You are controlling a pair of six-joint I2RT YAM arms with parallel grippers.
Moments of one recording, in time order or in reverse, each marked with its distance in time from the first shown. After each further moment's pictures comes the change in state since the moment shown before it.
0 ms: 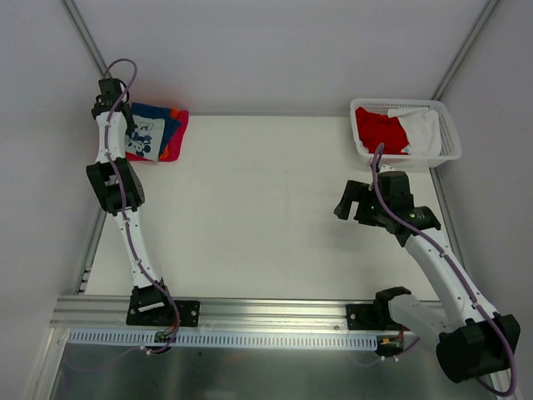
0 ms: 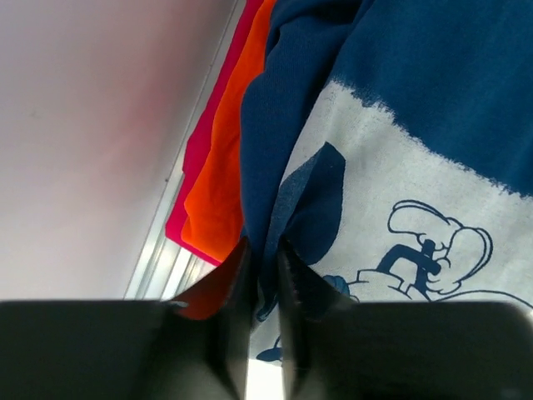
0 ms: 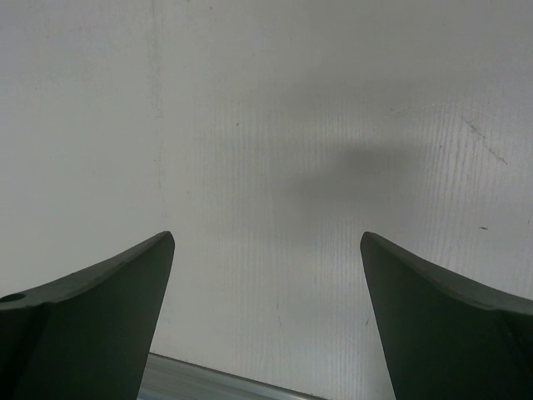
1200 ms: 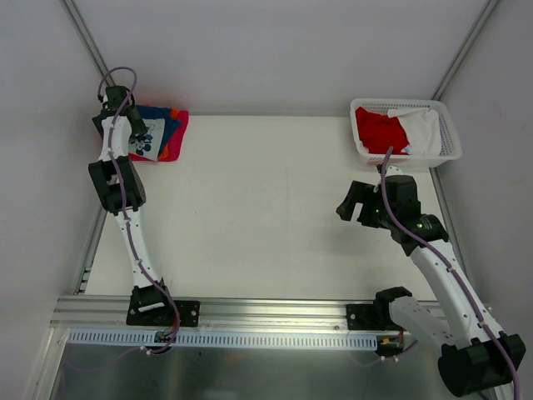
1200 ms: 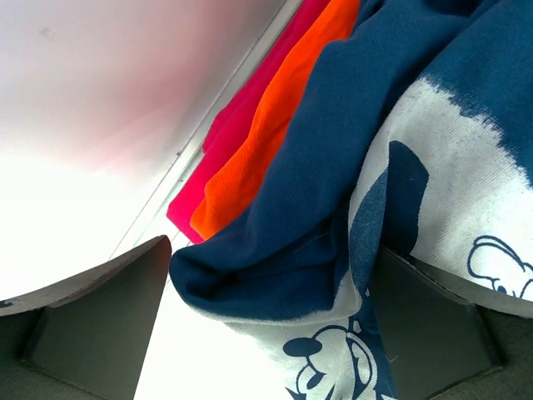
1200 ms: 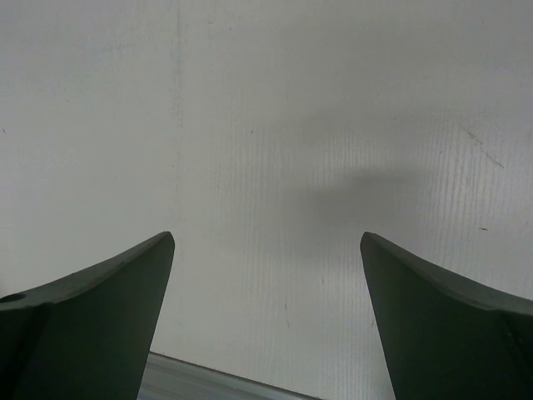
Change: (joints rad) left arm -0.003 0.016 -0.099 0.066 -0.162 -0.180; right arm 0.000 -0.093 -0.010 -0.006 0.001 0.016
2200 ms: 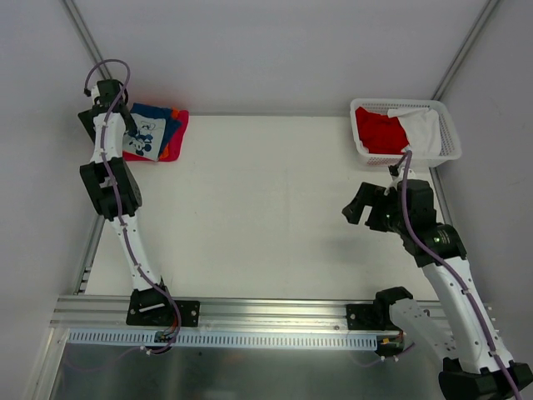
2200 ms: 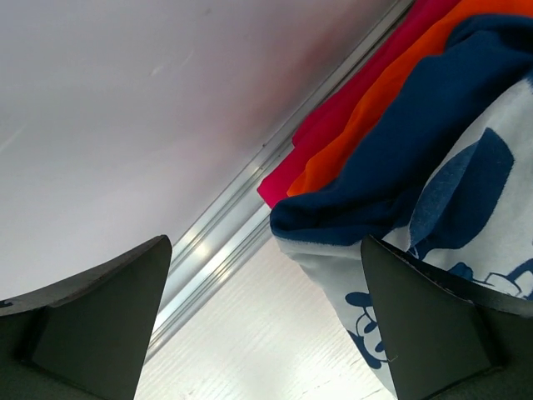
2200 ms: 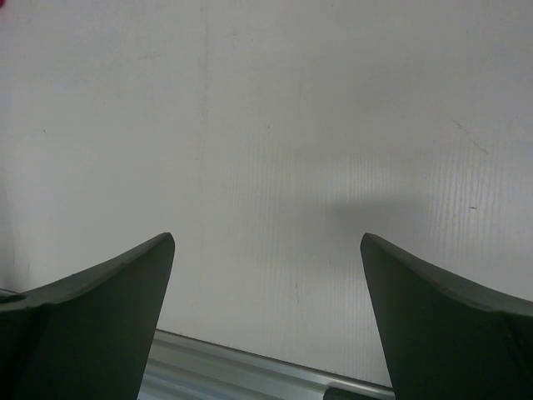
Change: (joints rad) left arm 0.000 -0.182 -0.134 0.001 -0.158 0.004; right arm 0.000 -0.108 0.082 -0.132 0.001 0.012
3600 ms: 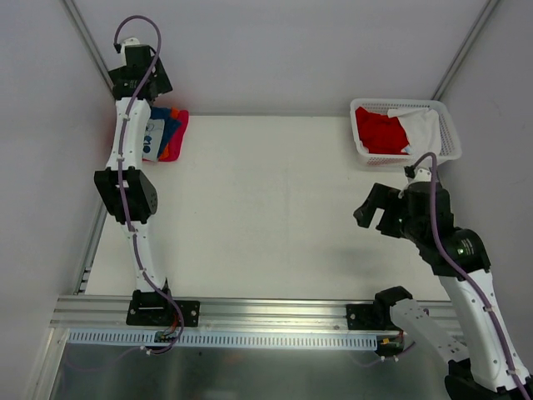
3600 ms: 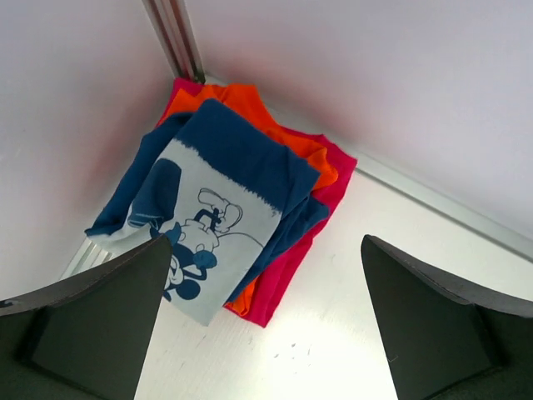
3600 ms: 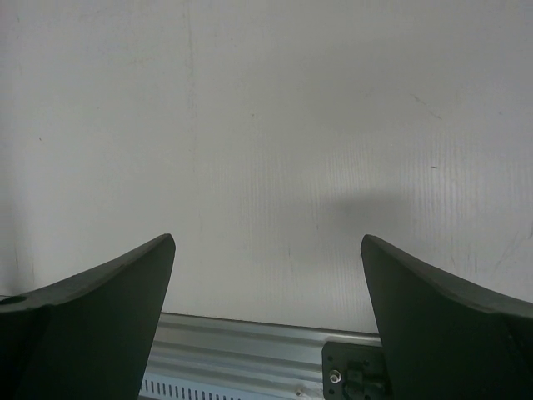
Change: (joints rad) left arm -0.237 -0.143 0.161 0.011 0.119 -0.057; right arm 0.070 -0.023 0.197 -0.245 0.141 0.063
